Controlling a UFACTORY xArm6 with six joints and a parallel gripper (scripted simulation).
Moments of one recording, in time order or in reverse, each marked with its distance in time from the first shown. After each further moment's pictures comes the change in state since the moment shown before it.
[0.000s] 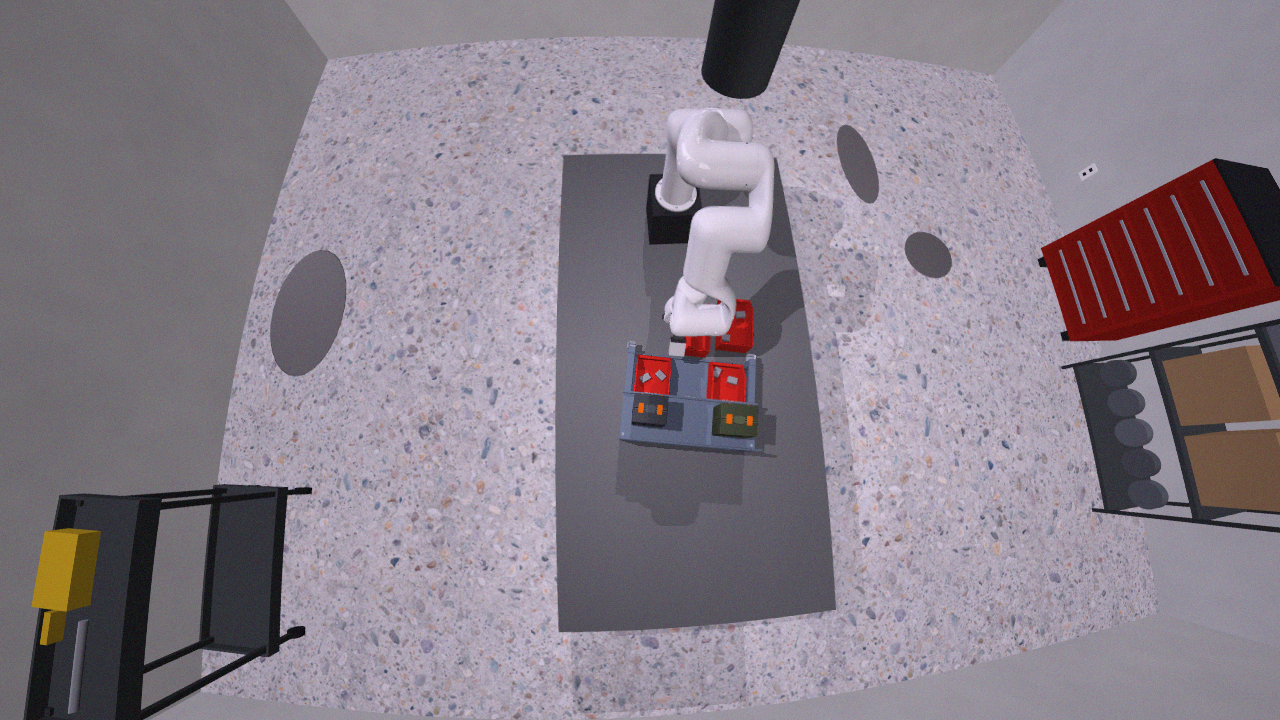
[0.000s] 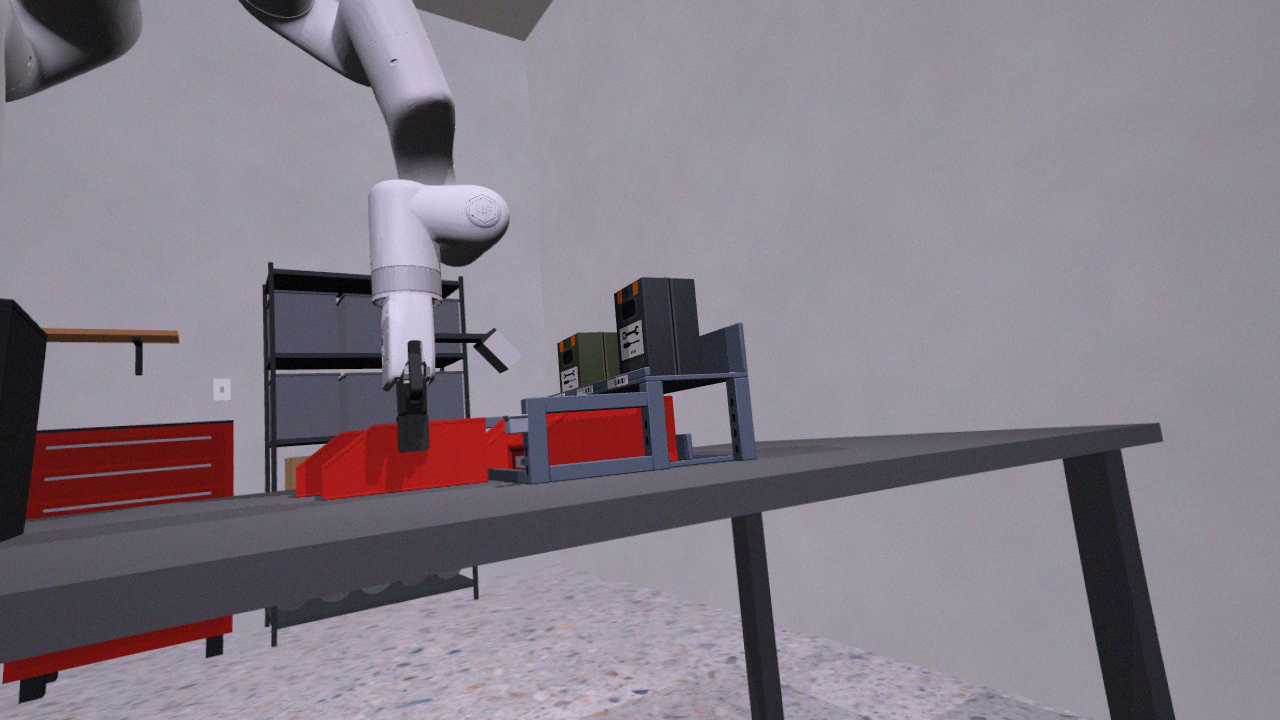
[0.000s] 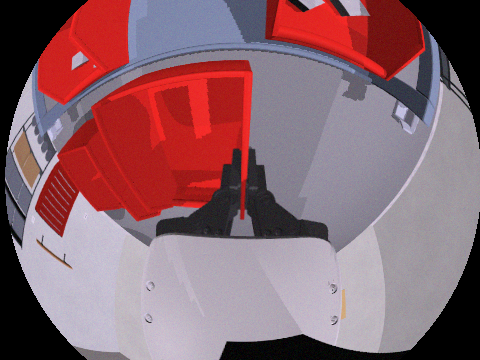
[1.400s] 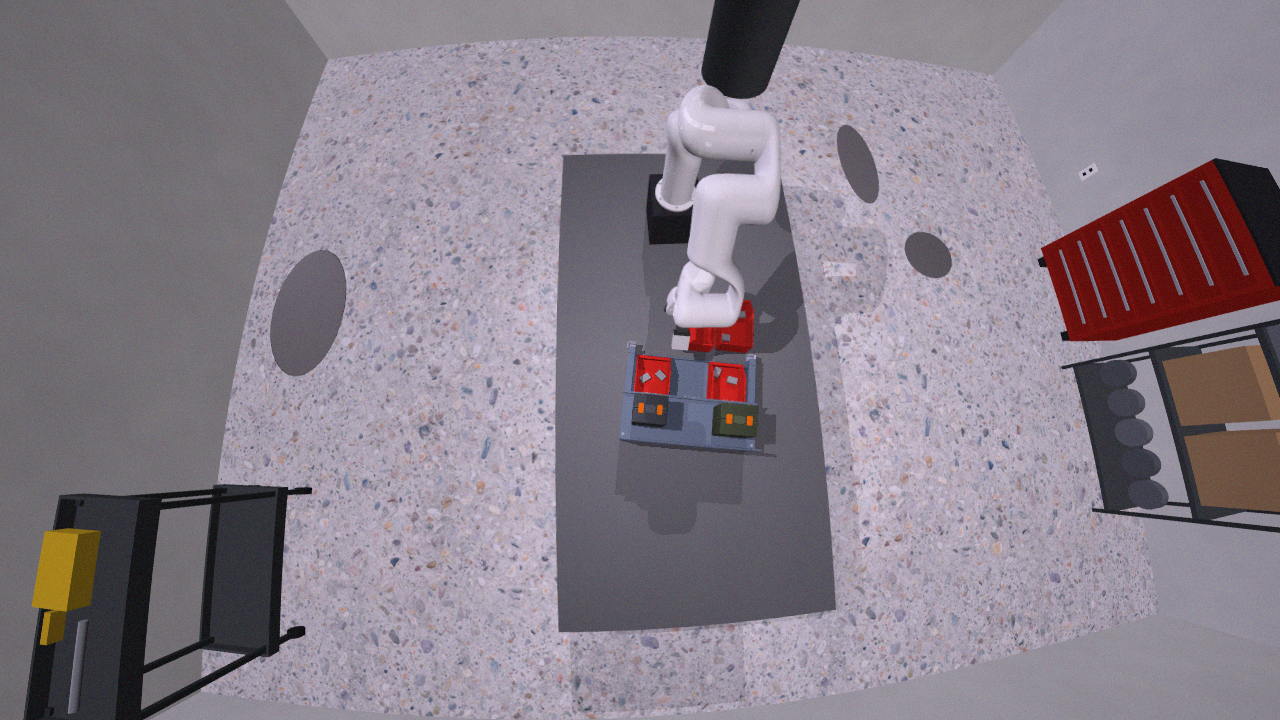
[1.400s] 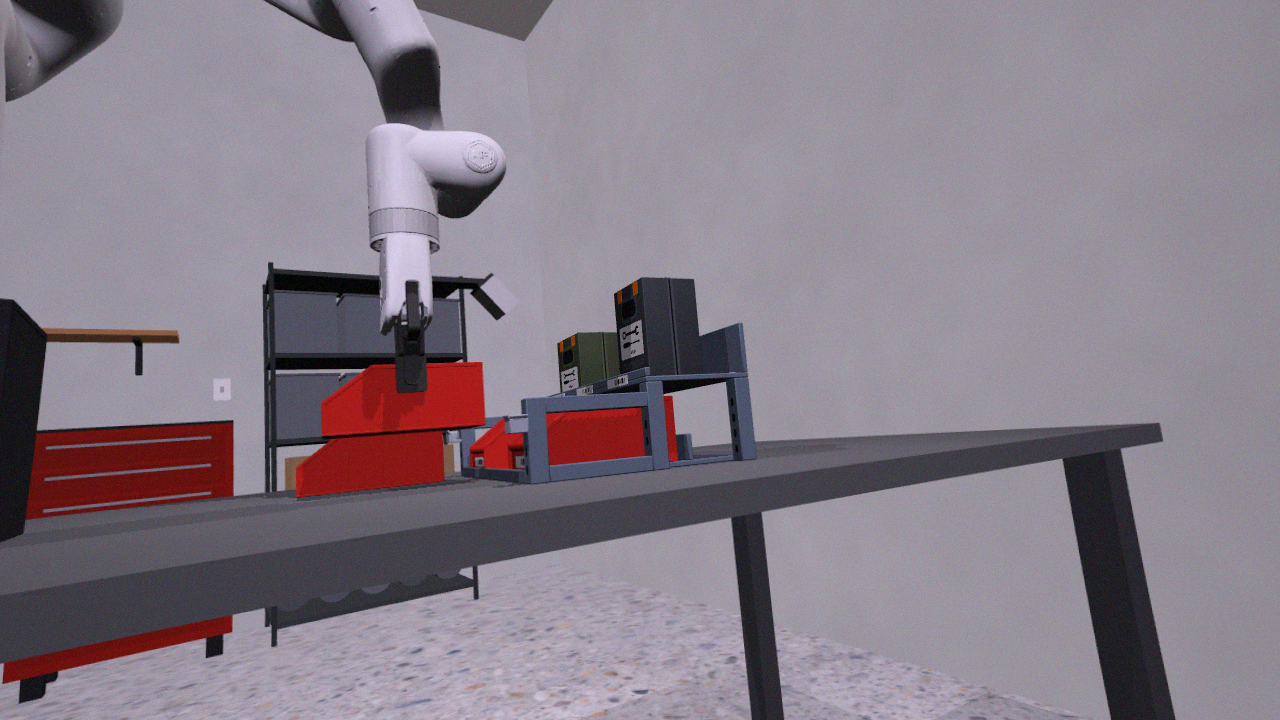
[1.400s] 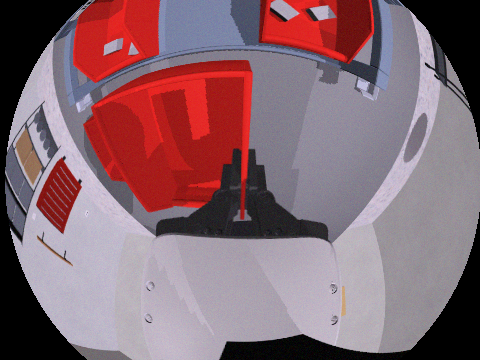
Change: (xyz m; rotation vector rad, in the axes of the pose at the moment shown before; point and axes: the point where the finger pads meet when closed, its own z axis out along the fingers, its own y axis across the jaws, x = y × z) arm 0.000 0.000 -0.066 0.000 0.000 0.000
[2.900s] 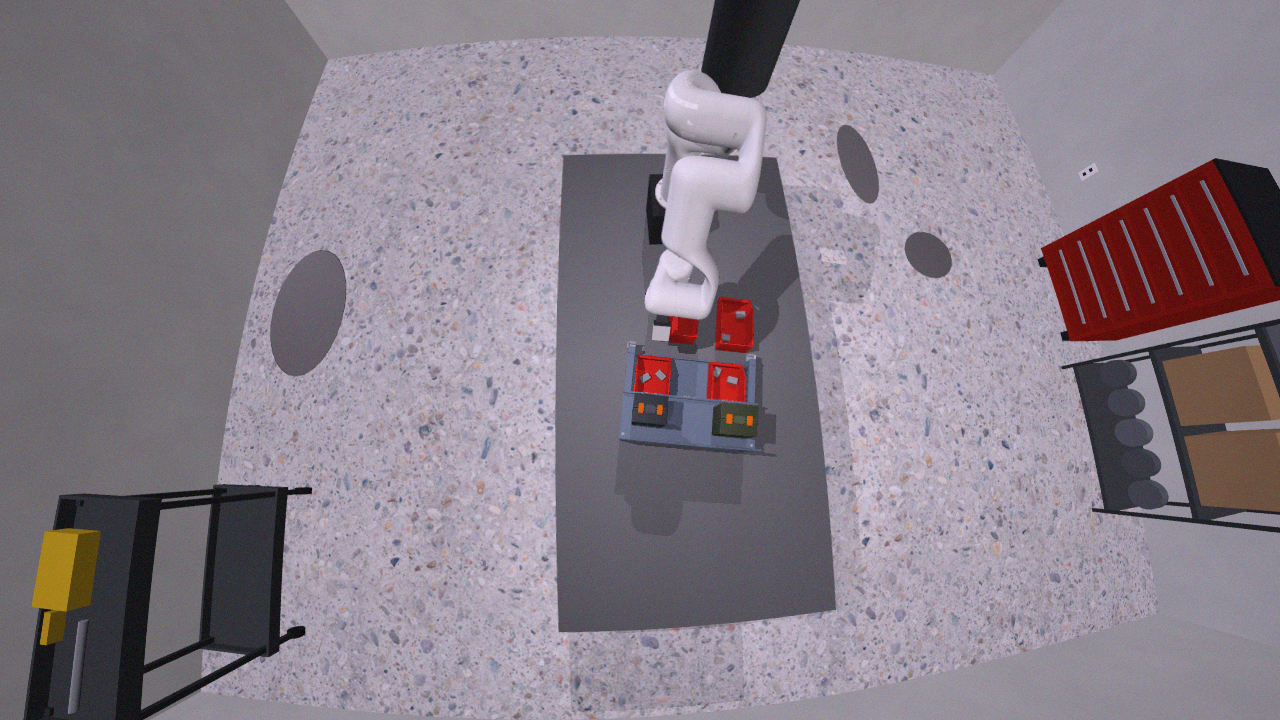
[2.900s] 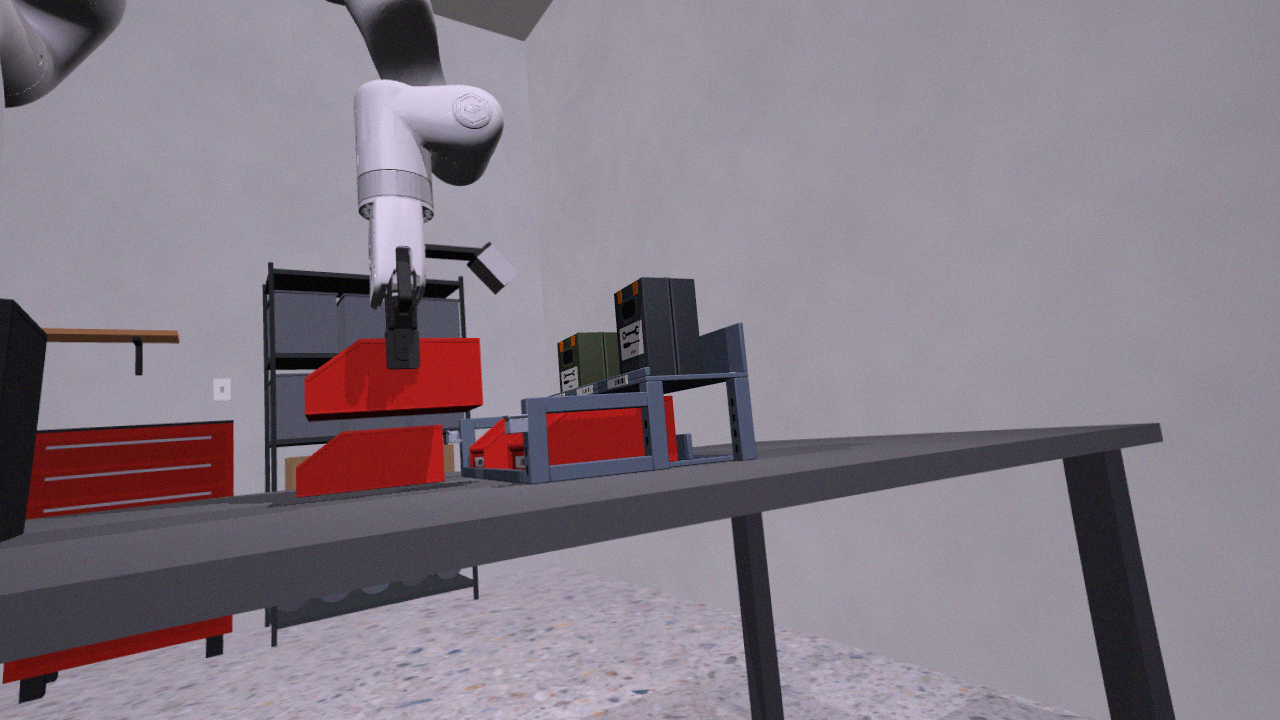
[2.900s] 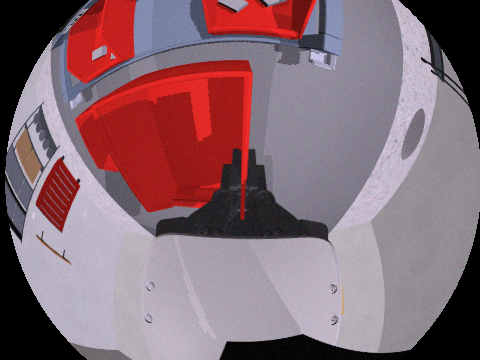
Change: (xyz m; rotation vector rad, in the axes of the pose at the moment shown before) arm -0.013 0.054 -0.020 -0.007 -0.002 0.001
